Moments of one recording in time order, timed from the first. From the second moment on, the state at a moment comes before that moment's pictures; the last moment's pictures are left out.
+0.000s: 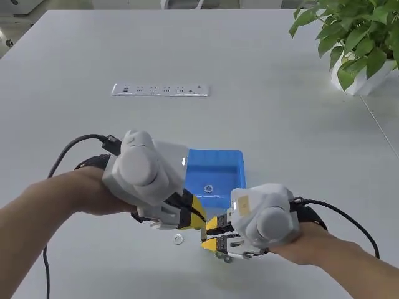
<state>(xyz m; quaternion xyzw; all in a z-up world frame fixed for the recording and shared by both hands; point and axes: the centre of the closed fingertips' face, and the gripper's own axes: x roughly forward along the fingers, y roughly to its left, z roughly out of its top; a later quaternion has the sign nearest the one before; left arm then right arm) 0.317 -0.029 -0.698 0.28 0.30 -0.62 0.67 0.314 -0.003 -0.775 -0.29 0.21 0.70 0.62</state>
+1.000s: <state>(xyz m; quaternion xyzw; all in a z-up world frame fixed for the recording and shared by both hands) 0.320 -0.023 -0.682 0.26 0.30 -0.60 0.70 0.316 -0.001 -0.755 -0.28 0.20 0.69 0.63</state>
